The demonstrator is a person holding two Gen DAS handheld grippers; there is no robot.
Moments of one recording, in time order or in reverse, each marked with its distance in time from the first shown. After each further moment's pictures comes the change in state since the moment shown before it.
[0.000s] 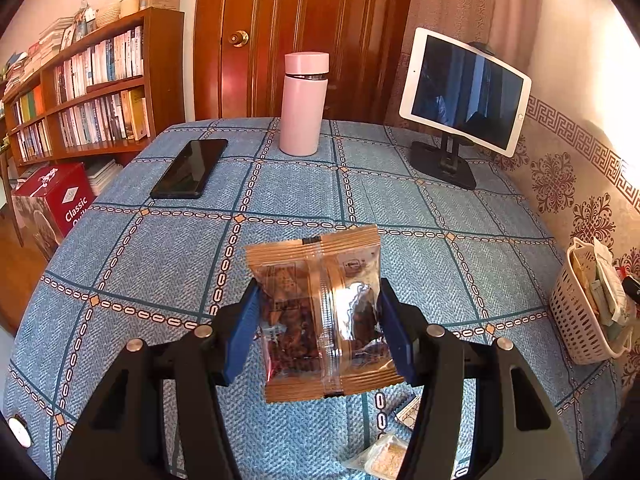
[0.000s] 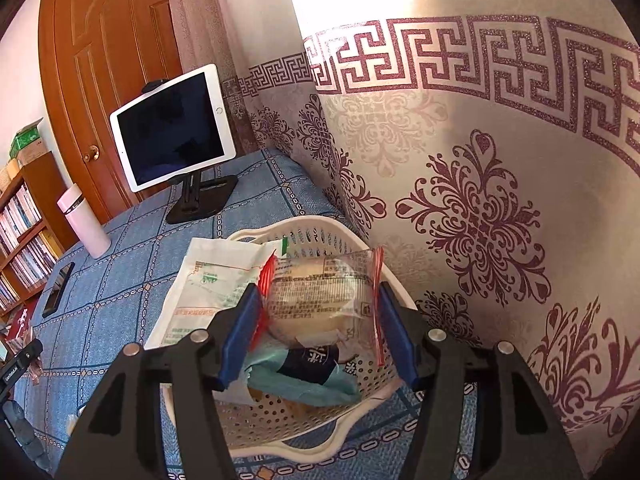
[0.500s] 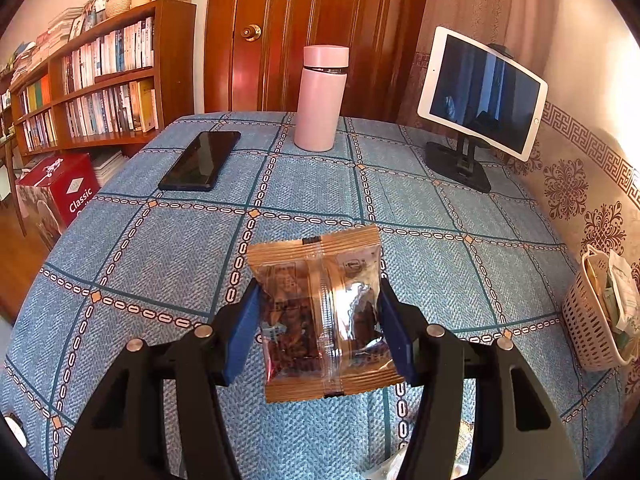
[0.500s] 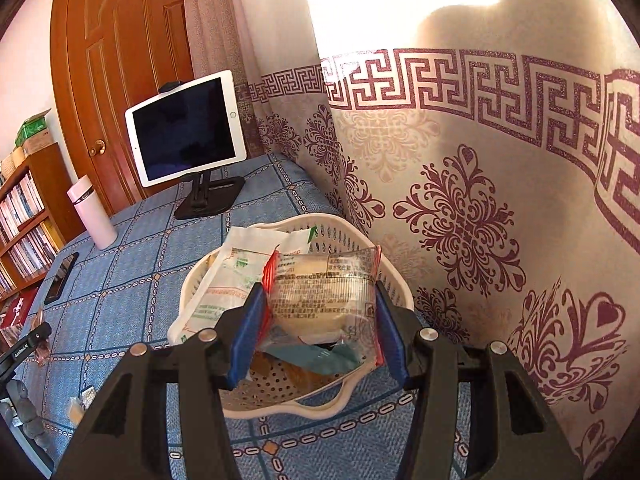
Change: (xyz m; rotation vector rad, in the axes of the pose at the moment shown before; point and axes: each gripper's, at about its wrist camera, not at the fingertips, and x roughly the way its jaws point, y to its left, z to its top) left arm 0.013 0.015 -0.002 -0.034 0.007 0.021; right arm -0.027 0.010 -0.008 -0.044 -0.017 -0.018
